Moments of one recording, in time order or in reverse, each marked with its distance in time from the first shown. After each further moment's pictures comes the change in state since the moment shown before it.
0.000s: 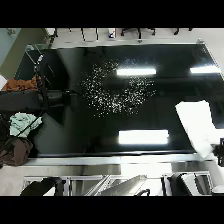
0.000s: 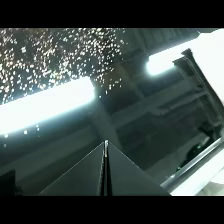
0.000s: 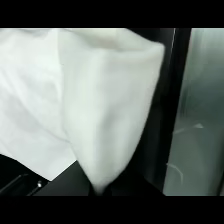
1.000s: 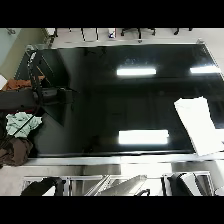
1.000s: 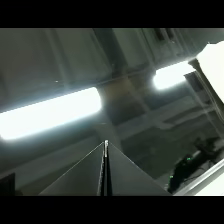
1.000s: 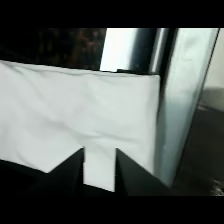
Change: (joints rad) left arm 0.073 0.002 0.000 0.000 -0.010 -0.001; right arm 0.089 -0.029 0.518 -0.328 -0.279 0.222
